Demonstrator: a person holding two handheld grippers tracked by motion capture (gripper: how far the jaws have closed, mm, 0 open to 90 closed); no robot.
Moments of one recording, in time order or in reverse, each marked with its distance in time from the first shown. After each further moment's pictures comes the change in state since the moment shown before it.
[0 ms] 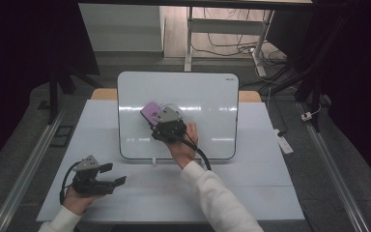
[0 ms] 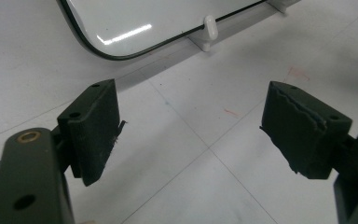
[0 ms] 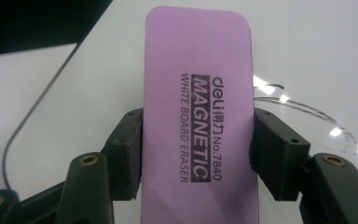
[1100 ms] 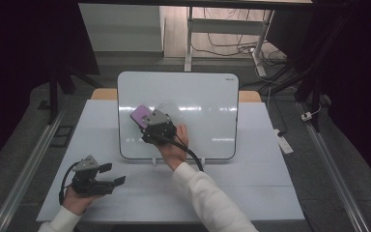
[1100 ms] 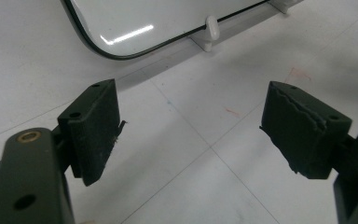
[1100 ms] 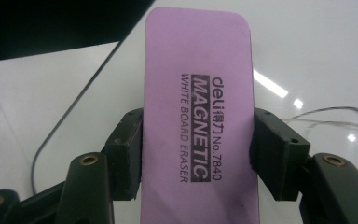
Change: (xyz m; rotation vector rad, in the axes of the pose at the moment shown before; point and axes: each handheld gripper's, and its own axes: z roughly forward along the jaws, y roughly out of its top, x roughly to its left) left arm 0.000 -0.001 -0.001 -0.003 0.005 -0.002; right arm 0.024 0.006 0.015 0.002 0.047 -0.012
